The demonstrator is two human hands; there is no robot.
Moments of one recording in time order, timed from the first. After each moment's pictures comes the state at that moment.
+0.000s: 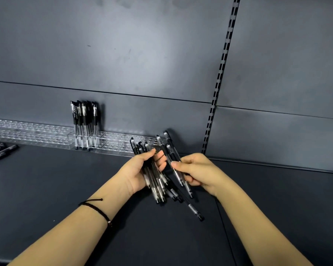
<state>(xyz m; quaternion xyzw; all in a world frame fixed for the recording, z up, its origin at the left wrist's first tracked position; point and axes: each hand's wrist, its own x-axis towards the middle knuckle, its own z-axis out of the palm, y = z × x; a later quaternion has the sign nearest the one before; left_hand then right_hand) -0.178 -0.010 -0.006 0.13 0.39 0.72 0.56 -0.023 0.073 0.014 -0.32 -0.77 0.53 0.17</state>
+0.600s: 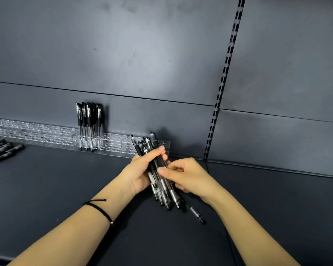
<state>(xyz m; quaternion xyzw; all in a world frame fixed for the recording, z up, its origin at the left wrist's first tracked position) -0.169 -0.015 0.003 0.19 0.44 0.73 0.49 -0.035 0.048 0.013 -0.24 -0.81 0.50 0.19</state>
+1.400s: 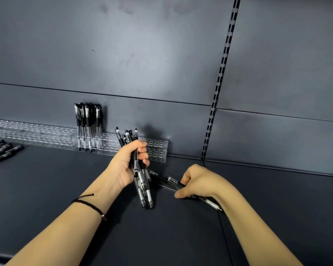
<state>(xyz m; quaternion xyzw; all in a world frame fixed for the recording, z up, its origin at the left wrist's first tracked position) -0.193 -0.022 0.010 0.19 0.36 0.77 0.49 -0.013 0.064 0.020 -0.39 -0.88 0.28 -0.01</state>
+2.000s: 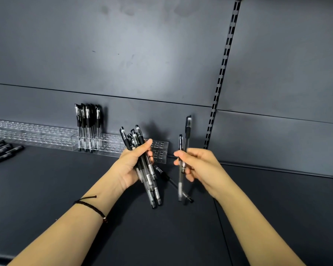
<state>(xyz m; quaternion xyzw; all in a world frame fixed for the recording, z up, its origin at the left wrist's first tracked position) -0.189 -0.021 0.007 0.23 0.42 0.75 0.46 -0.016 0.060 0.027 -0.28 -0.71 0.57 0.31</state>
